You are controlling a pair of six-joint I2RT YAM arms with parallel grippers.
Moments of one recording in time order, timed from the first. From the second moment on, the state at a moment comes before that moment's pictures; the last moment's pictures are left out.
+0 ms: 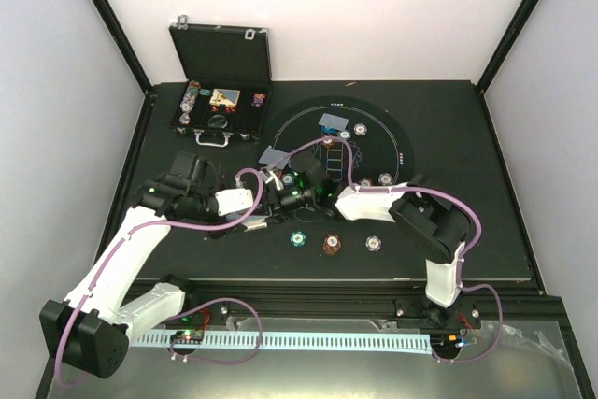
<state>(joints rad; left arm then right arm) -0.28 0.99 0.88 -1.01 0.47 0.92 0.90 1.91 1.08 0.45 -0.89 1.13</state>
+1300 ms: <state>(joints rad) -0.28 0.99 0.88 -1.02 0.46 0.92 0.63 1.71 0.97 0.20 -0.87 0.97</state>
